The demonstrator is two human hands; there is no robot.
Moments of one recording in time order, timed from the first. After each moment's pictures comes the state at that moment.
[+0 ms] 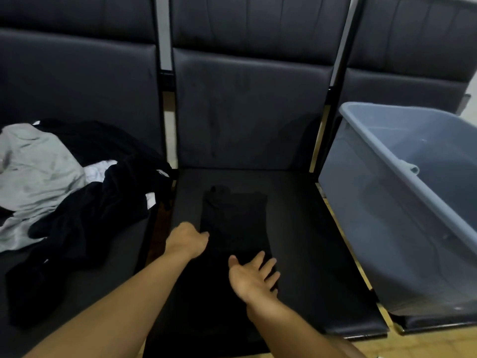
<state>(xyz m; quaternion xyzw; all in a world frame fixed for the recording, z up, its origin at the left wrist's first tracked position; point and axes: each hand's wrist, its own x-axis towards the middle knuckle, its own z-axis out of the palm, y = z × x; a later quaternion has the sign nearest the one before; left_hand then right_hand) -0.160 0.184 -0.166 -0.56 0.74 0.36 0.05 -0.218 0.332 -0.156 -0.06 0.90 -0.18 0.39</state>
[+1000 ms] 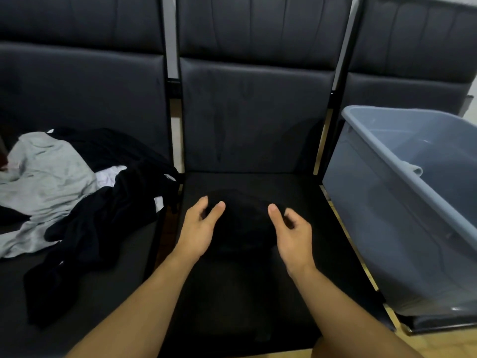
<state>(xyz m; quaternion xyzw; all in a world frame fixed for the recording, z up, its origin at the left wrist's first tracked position) -0.151 0.210 -0.115 -0.29 0.64 0.64 -0.31 -0.281 0.355 -0.104 -0.22 0.71 -0.64 0.20</state>
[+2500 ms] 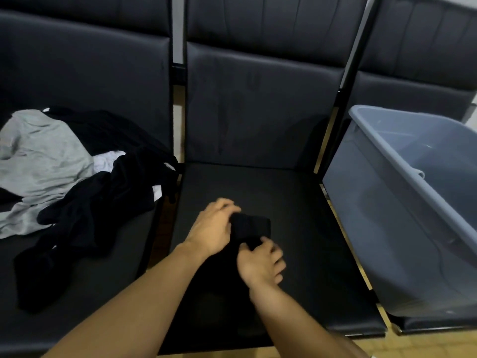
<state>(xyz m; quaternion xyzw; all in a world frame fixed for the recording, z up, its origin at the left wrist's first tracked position) -0.172 0.201 -0.155 -0.27 0.92 0.24 -0.12 -0.220 0.329 -0.148 -0.07 0.92 -0.28 0.27</state>
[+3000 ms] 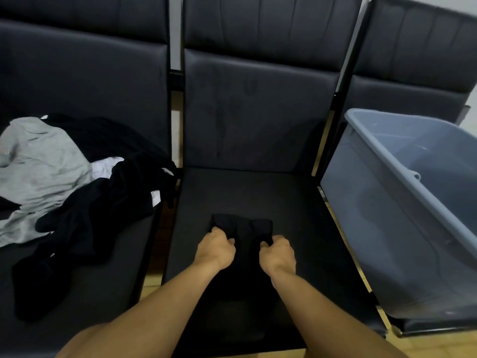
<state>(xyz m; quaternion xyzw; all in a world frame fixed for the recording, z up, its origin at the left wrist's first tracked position) -0.178 0.239 -0.146 -0.49 0.78 0.40 0.03 -0.276 0.337 -0.159 -0.09 0.92 -0.31 0.23</state>
